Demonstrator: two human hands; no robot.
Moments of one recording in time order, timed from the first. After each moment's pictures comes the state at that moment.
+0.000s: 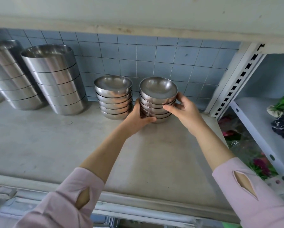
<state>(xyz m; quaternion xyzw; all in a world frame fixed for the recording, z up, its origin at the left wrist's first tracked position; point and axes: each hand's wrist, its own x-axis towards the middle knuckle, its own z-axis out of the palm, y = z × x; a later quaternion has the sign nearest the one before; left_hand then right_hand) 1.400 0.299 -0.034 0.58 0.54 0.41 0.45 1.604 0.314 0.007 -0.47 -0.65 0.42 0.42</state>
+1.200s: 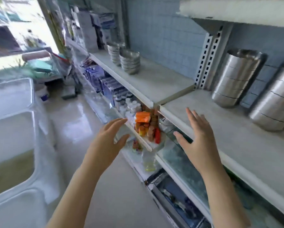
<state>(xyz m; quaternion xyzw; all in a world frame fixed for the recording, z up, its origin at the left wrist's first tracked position) 1.001 -0.222 0.017 0.37 0.87 0.34 -0.04 1.158 -0.006 0.017 -0.23 -0.89 0.28 0.29</state>
